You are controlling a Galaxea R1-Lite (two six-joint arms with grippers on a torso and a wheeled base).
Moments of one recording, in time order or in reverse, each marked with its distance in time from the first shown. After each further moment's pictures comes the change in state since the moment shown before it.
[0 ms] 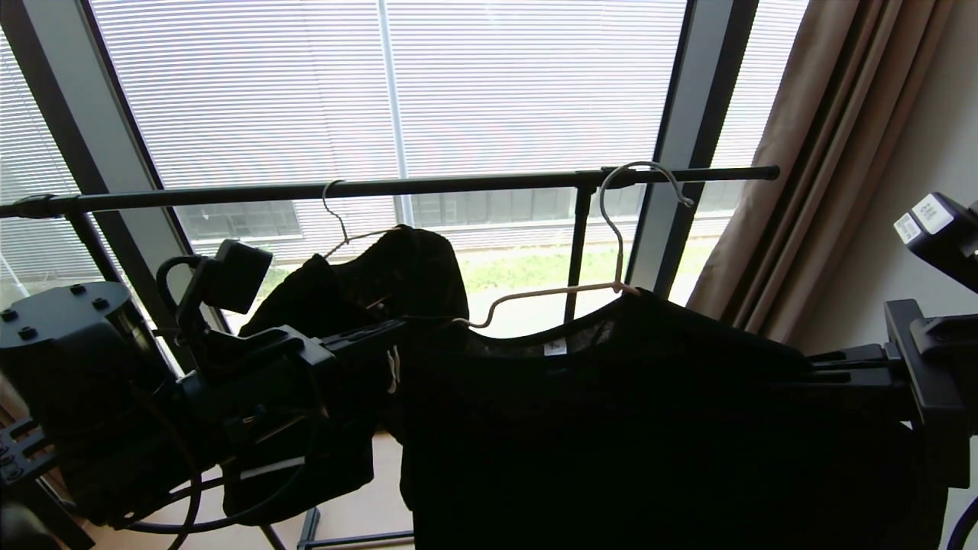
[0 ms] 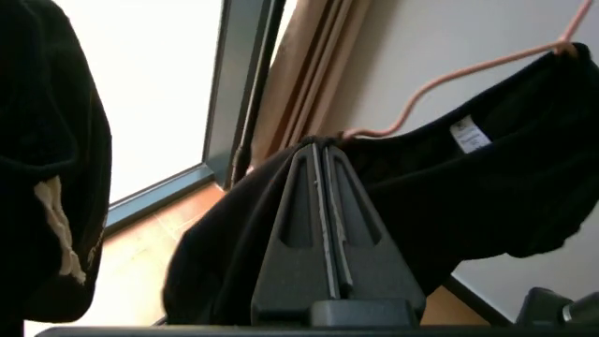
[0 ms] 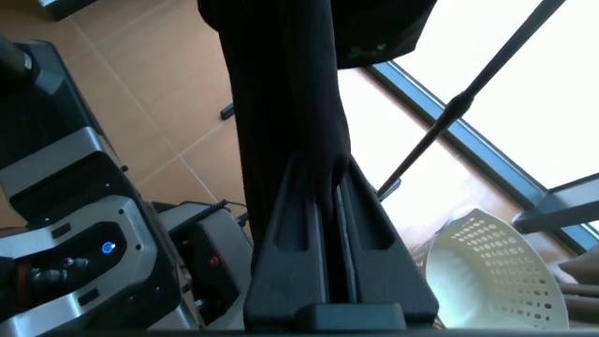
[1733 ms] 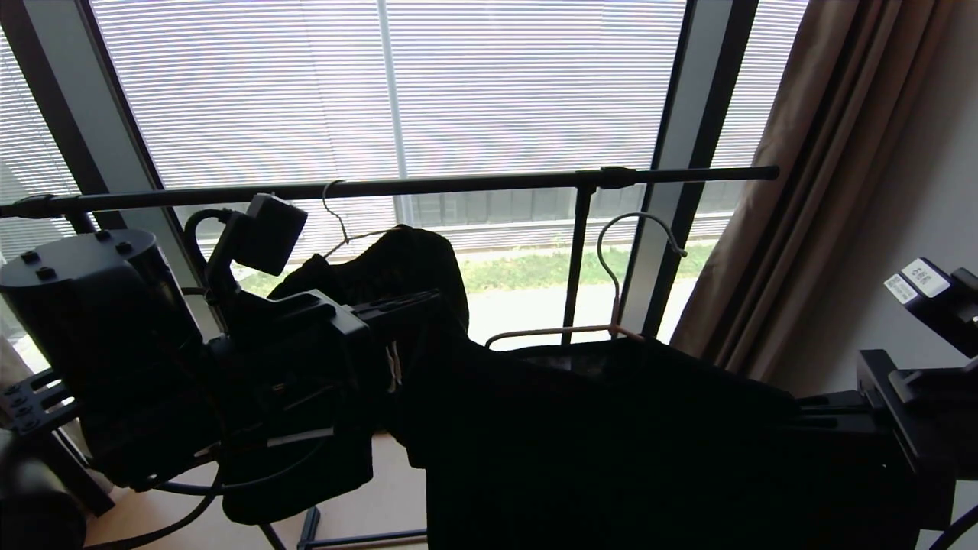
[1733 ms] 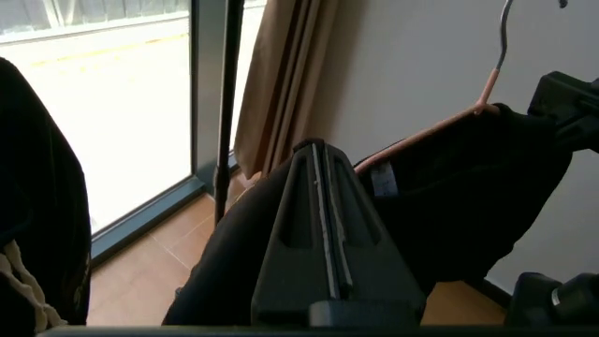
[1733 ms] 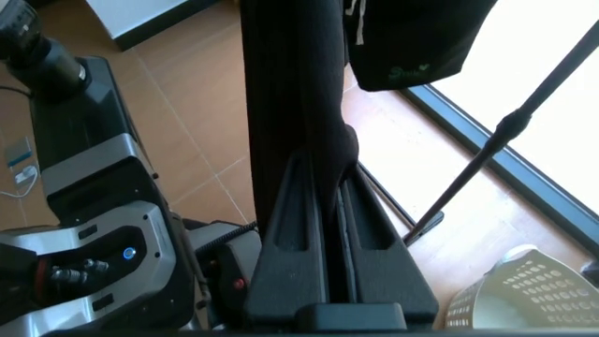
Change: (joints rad) left arm -0.065 0.007 -0.153 0.117 0.002 0.065; right arm -0.106 0.006 0.230 -0.228 0.257 -0.006
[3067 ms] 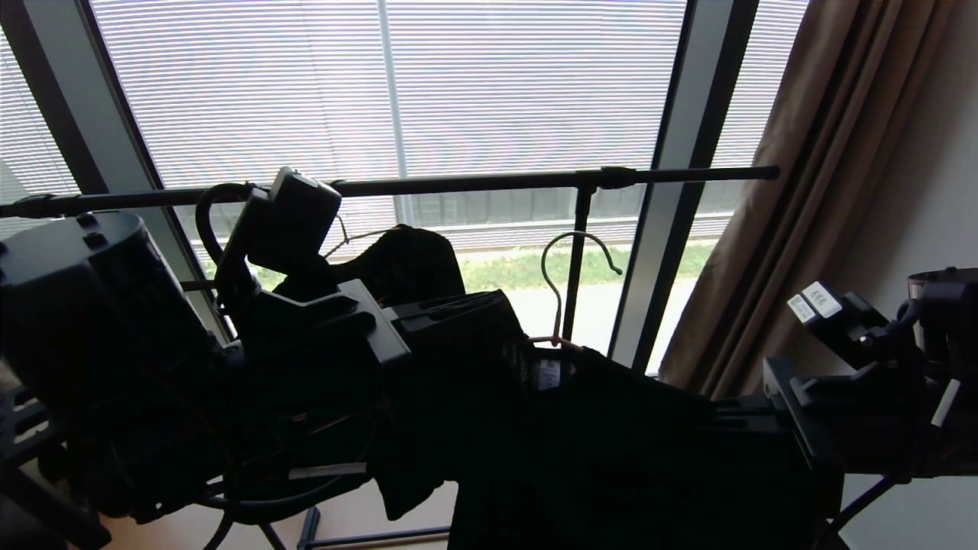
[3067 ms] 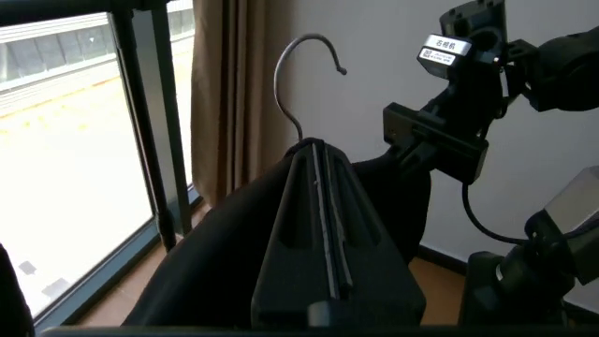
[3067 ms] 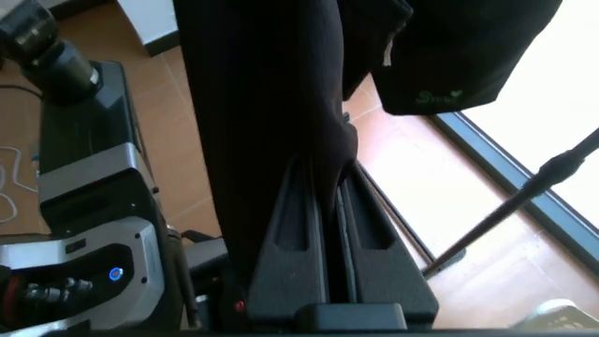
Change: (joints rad) left arm -0.176 -0.027 -0.046 0.002 0.000 0.069; right arm 0.080 0.185 0.134 -0.418 0.081 0.082
